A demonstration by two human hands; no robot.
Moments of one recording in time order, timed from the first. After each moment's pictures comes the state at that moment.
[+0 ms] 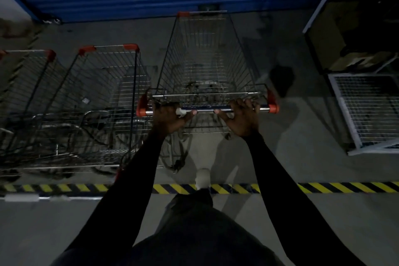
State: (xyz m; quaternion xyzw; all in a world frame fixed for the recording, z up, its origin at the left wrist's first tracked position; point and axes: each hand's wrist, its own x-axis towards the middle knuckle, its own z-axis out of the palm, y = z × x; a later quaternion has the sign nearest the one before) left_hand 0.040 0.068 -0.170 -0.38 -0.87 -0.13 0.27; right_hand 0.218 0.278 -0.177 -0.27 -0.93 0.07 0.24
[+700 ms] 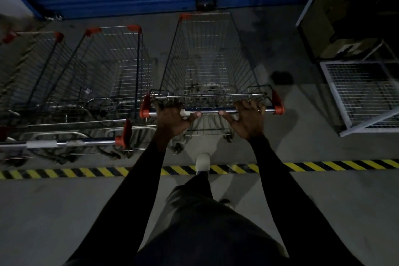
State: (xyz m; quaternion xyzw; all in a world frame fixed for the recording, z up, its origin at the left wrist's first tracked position) left_hand 0.188 -0.019 -0.162 -0.38 -0.90 -0.07 0.21; right_hand 0.364 0.187 -0.178 -0.29 -0.93 0.04 0.22
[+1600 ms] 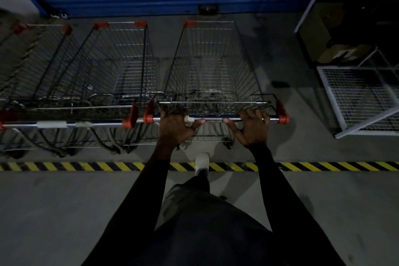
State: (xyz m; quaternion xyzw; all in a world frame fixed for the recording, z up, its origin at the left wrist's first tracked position) left_hand 0.254 -0.069 -0.154 -0.39 -0.90 -0.13 0.16; right_hand 0.428 0.135 -0.169 -0.27 -0.92 0.04 0.27
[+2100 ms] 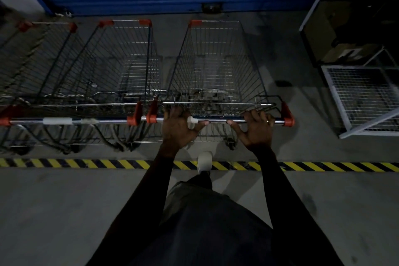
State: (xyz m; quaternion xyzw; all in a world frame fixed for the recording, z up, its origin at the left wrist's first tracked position) left_hand 0.267 -0.081 -0.159 -0.37 -0.91 -0.15 0.12; right_hand 0.439 0.123 -0.168 -0.26 -0.92 0.04 0.29
